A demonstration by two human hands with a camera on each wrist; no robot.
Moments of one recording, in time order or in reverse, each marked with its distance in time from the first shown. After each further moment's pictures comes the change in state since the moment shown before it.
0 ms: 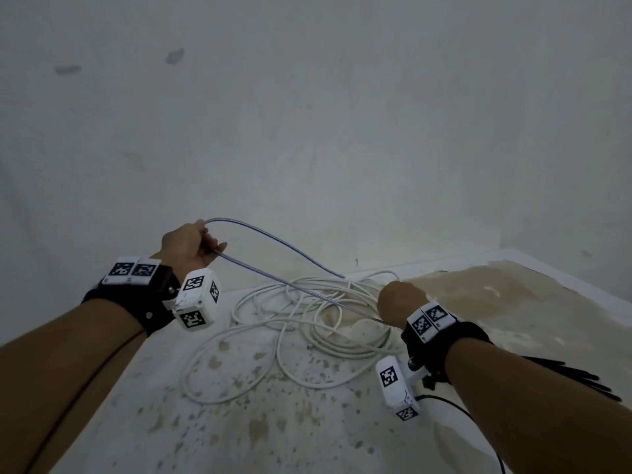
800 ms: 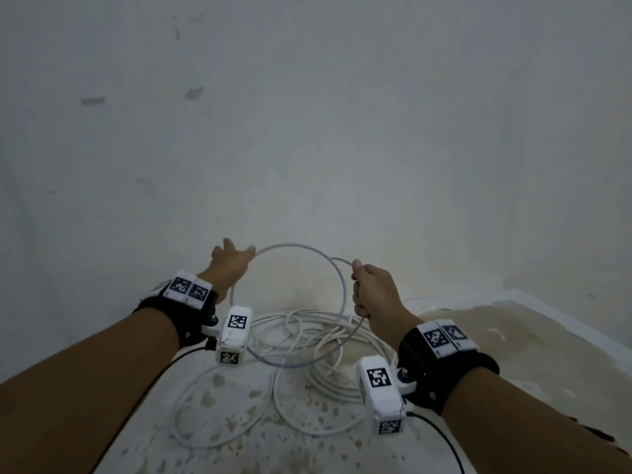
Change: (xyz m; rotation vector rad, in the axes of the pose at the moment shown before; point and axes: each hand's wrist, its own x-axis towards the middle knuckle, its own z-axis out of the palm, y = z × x) left_hand 0.016 -0.011 0.038 0.954 -0.160 0.258; right_hand 0.016 -0.049 -0.051 1.600 0.280 -0.049
